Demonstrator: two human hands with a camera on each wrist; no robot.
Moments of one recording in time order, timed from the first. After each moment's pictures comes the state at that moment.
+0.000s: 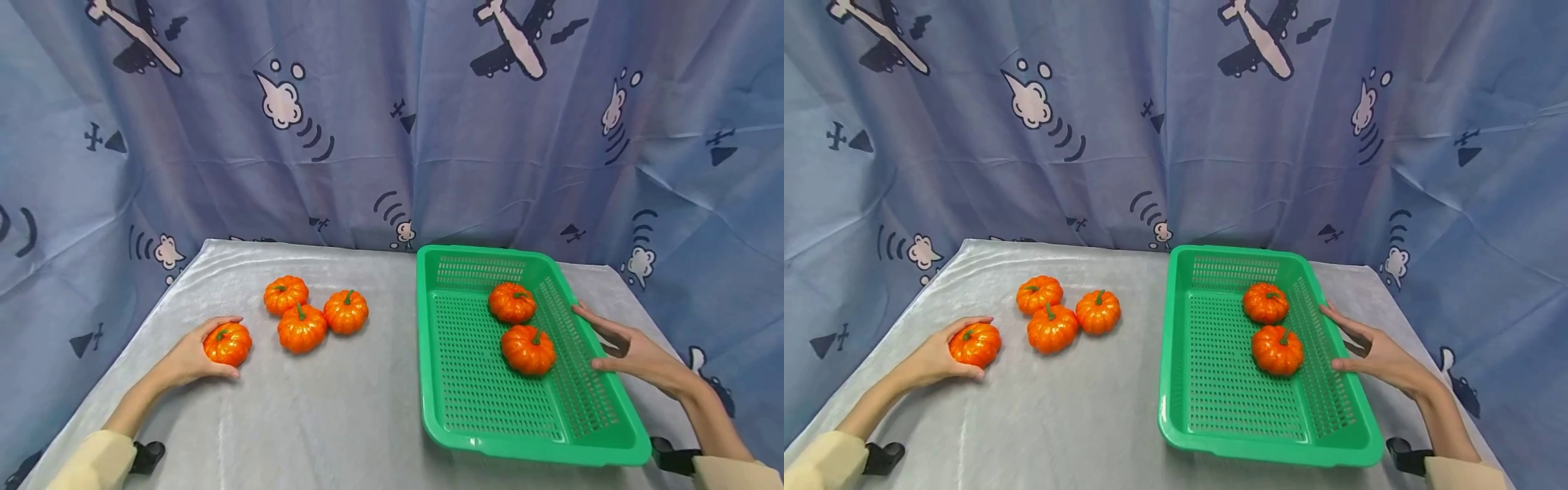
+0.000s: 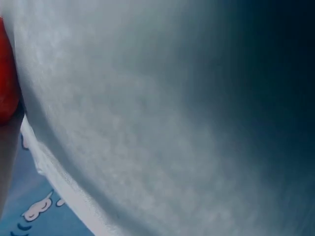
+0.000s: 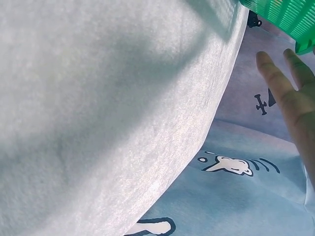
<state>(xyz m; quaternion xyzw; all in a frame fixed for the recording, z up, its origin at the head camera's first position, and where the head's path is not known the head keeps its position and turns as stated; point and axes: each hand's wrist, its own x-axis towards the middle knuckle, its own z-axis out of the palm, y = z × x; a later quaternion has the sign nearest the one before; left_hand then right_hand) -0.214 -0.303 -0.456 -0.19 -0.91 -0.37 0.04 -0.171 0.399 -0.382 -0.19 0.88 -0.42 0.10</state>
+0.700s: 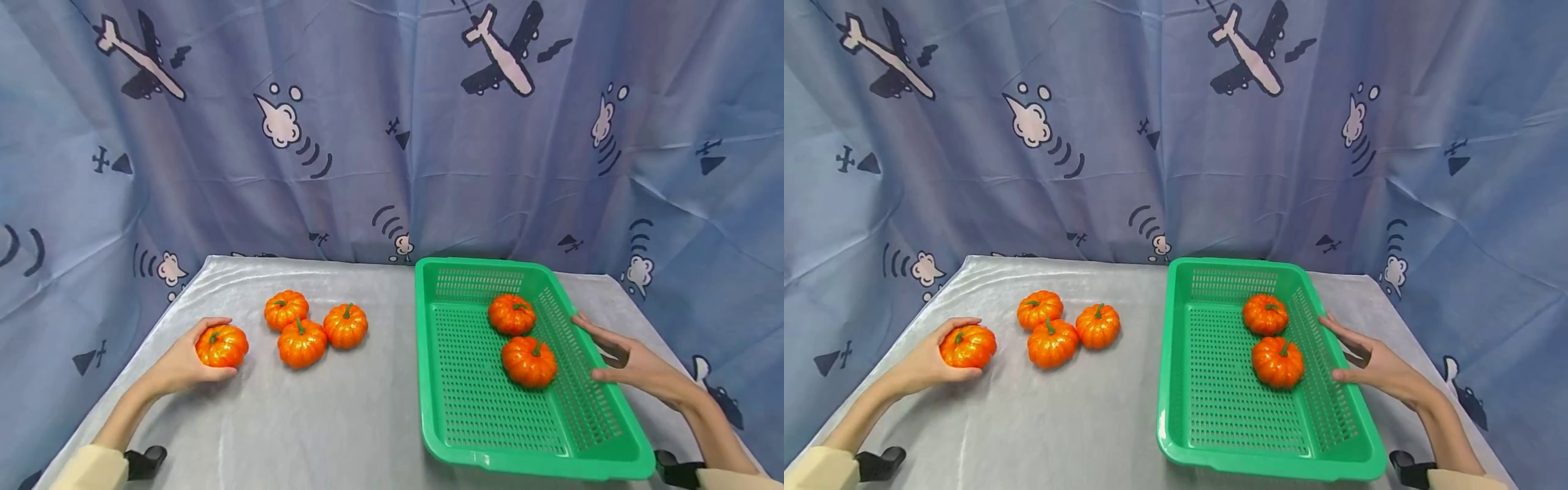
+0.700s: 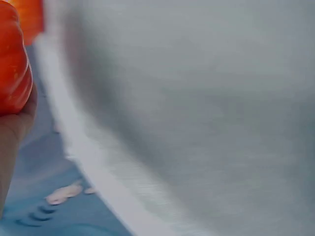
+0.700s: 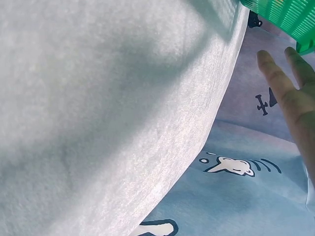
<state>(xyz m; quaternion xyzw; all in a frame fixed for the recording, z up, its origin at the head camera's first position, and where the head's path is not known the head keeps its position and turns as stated) -0.212 -0.296 -0.429 -0.17 -0.91 -0.38 0.06 -0.169 0.403 -0.390 -0.21 0.87 -0.43 0.09</state>
